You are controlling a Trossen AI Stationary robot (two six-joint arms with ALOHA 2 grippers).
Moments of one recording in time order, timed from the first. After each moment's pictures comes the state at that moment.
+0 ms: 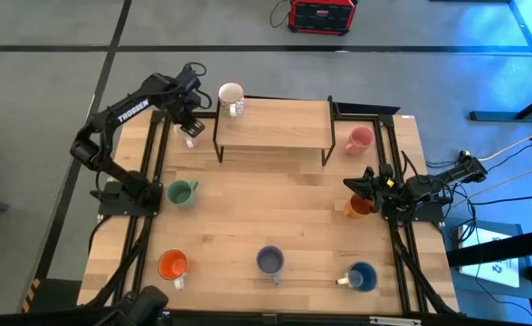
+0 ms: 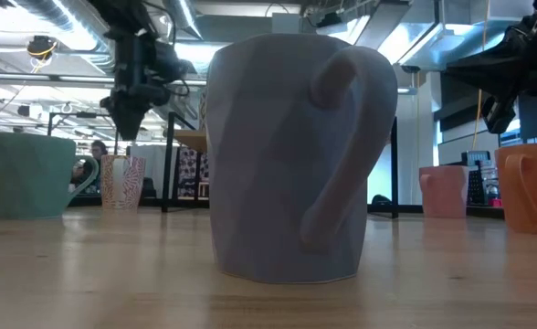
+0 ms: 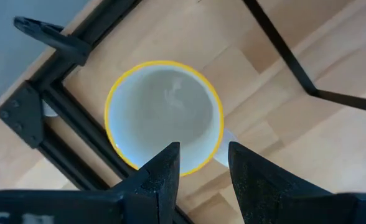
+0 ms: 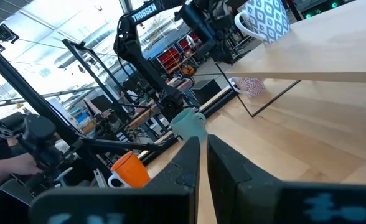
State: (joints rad) left arm 0.99 1.48 1.25 -1.18 -0.04 0.11; right arm 0.41 0.01 0.01 0.11 0.59 0.60
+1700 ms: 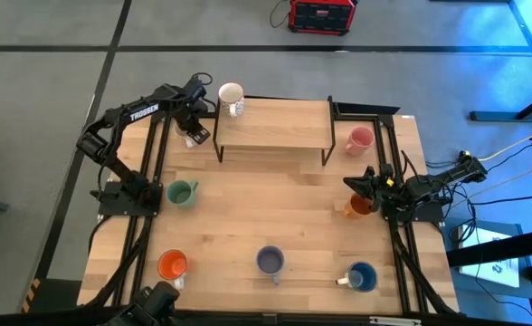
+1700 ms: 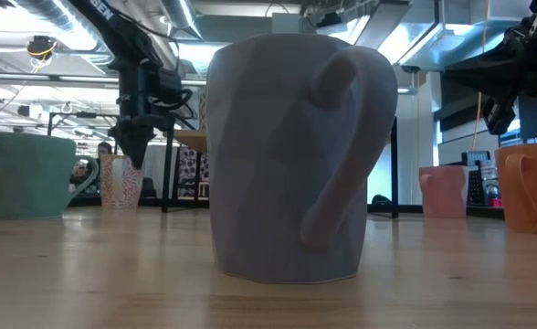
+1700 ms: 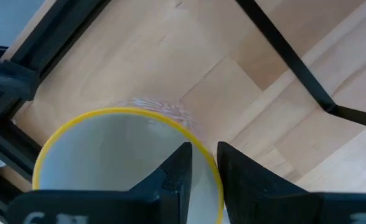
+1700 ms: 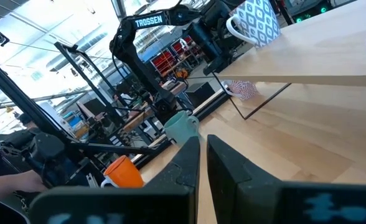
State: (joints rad) left arm 0.99 1.56 1.10 -0.95 0.01 0.18; right arm 0.41 0.01 0.01 0.10 0.63 0.60
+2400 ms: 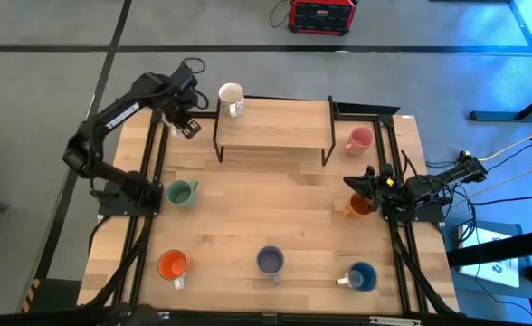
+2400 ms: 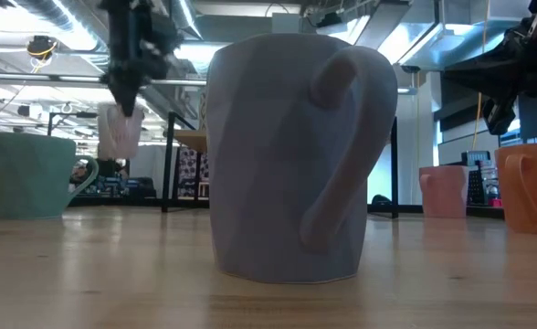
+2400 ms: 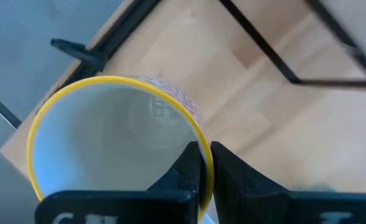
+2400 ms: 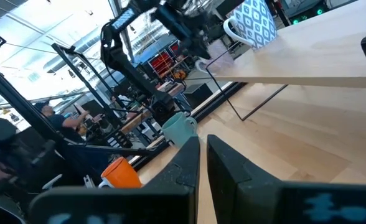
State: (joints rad) left arm 0.91 1.38 1.36 -1.34 -0.09 0.11; right arm 0.41 0.01 0.01 0.10 0.64 0.60
